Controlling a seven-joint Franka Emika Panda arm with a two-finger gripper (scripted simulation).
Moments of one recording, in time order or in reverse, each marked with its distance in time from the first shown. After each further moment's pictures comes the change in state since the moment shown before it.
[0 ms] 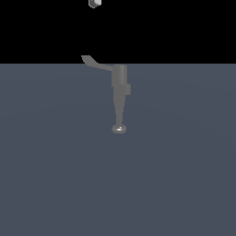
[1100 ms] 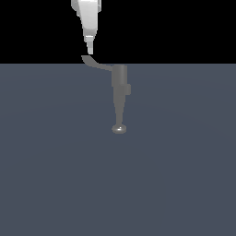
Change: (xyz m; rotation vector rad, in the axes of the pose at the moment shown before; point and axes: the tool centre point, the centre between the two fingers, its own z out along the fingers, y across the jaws) arm 0.039 -0.103 0.097 0.001 0.013 0.488
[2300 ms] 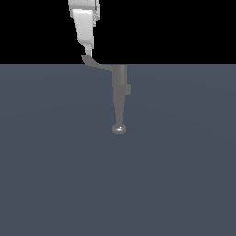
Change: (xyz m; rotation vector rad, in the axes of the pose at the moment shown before) arm -0.006 0.001 0.023 0.002 0.007 0.095
